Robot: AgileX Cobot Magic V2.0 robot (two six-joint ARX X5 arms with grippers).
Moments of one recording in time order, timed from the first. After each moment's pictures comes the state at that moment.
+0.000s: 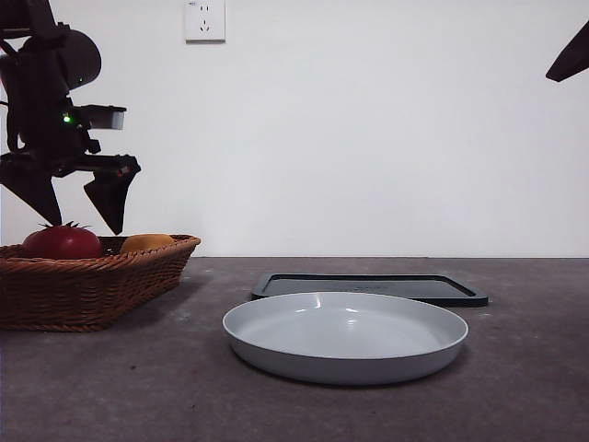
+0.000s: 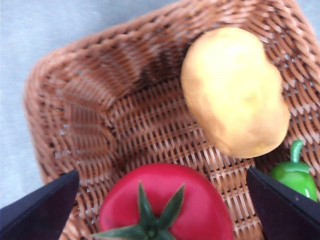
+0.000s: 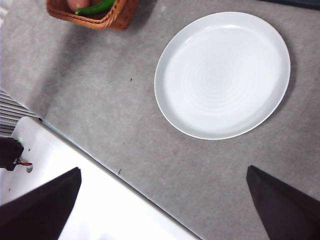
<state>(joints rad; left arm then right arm) -0.09 1.91 1.56 -0.65 0.03 0.28 0.65 0.88 0.98 -0.92 -0.29 0.43</state>
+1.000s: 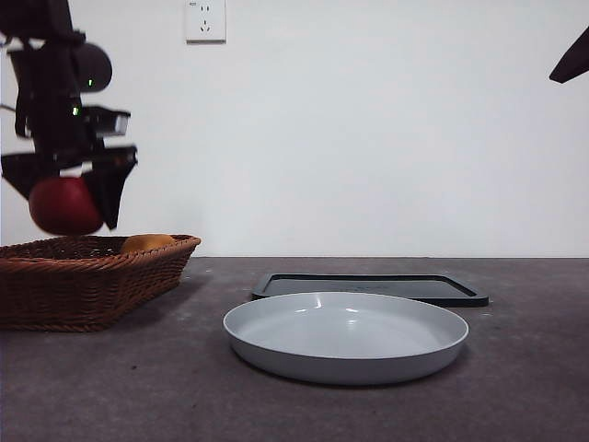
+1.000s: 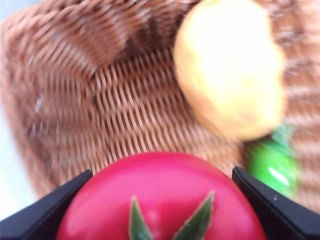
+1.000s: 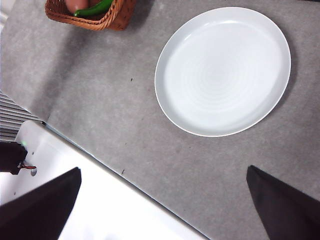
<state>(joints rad) -0.09 2.02 1.81 -0.99 0.06 0.21 0.65 0.88 0.98 -0.92 -0.29 0.46</state>
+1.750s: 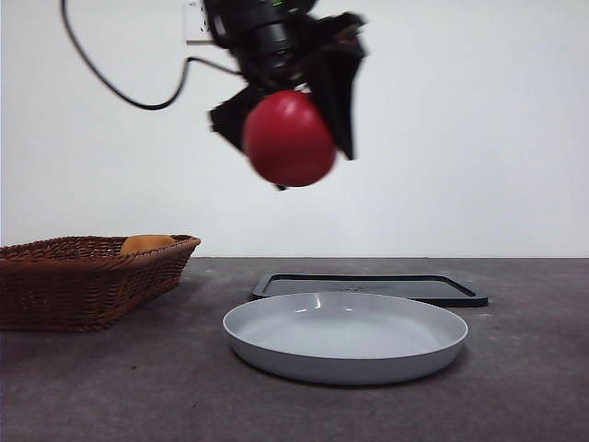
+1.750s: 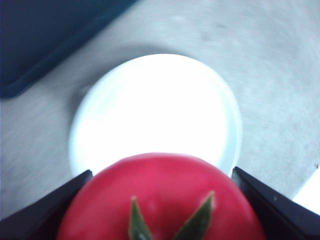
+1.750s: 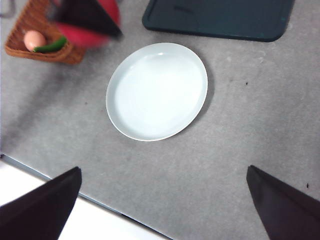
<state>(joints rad) -0.71 2.02 1.99 -1.20 0.24 0.01 0.64 0.61 0.98 -1.09 -0.04 0.48</state>
